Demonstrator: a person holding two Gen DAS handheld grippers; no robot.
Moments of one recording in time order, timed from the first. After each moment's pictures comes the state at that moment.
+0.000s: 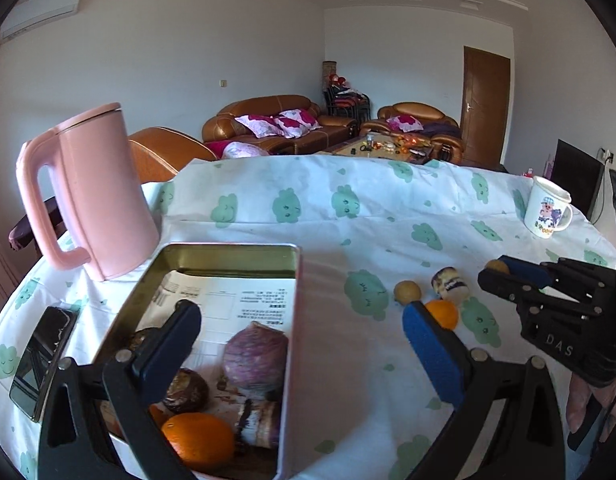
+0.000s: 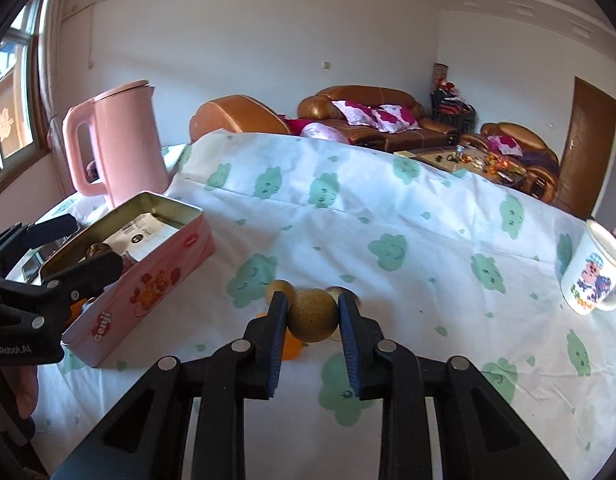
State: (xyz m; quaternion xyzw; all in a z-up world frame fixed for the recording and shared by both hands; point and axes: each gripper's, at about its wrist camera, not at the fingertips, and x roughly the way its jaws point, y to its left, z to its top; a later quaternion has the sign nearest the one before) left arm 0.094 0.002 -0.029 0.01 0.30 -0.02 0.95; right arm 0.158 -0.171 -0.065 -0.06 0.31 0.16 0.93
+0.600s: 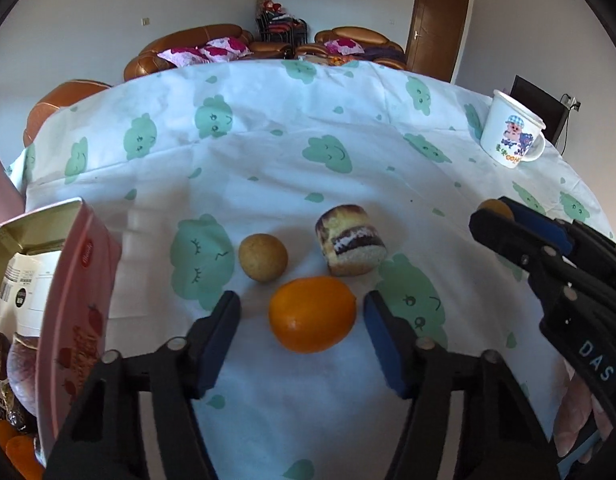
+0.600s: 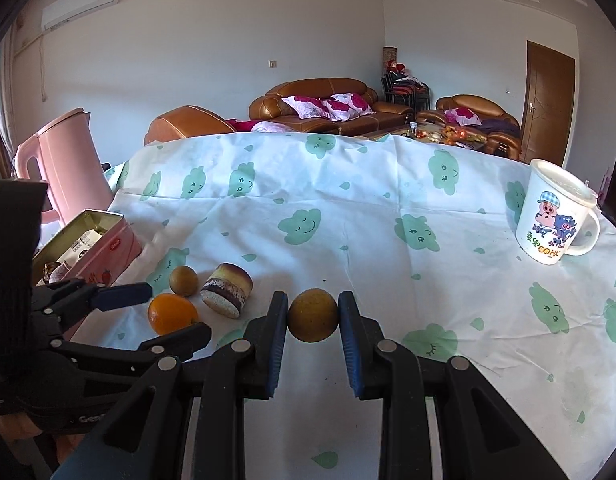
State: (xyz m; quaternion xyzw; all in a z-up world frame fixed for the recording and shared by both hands) left arm 0.162 -0.090 -0.088 0.02 0.43 -0.12 0.89; right arm 0.167 -0.223 -0.076 -0.02 0.32 0.11 0.94
